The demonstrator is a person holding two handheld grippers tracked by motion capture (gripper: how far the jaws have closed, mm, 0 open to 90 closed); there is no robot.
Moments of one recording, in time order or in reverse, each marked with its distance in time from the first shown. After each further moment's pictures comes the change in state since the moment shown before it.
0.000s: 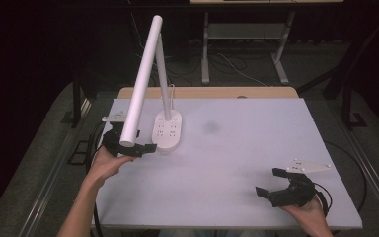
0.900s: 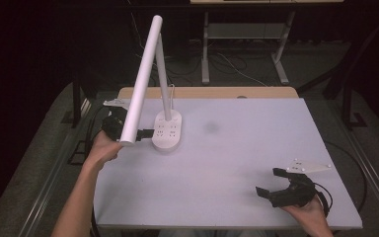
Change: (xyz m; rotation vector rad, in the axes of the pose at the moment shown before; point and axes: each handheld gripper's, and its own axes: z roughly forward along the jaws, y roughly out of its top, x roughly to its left) left arm 0.030 0.027 0.008 0.024 0.052 -0.001; right arm 0.000 0.000 -0.001 0.007 -0.010 -0.014
